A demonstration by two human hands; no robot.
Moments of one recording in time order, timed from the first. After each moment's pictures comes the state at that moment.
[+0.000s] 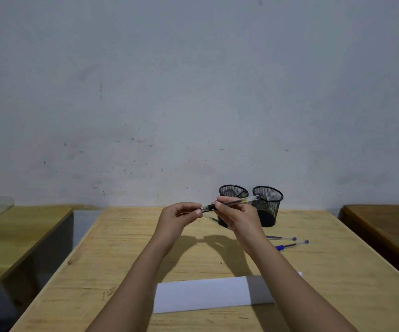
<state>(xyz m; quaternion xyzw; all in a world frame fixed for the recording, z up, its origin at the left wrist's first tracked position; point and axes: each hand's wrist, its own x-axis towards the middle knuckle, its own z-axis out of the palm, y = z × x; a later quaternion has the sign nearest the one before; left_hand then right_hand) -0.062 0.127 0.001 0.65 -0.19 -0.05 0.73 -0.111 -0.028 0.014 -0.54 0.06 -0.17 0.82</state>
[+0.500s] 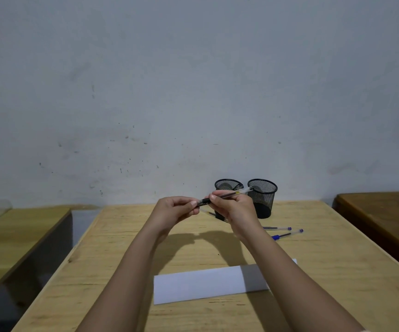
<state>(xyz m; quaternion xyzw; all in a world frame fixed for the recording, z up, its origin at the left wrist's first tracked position) -0.062 0.131 0.019 0.63 -0.17 -0.14 0.74 -0.117 -0.019 0.024 -0.54 0.06 -0.17 0.82</state>
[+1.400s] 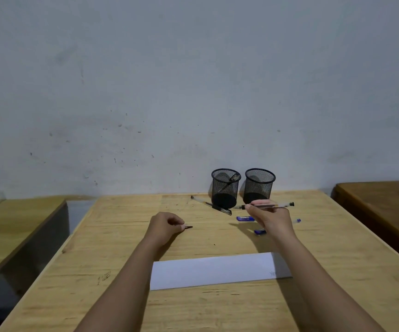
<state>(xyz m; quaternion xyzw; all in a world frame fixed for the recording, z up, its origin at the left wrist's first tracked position) -0.047 0.141 -0.053 0.84 -0.12 -0.07 0.53 -0.154 -0.099 -0.016 -0.64 0.22 -0.23 0.70</state>
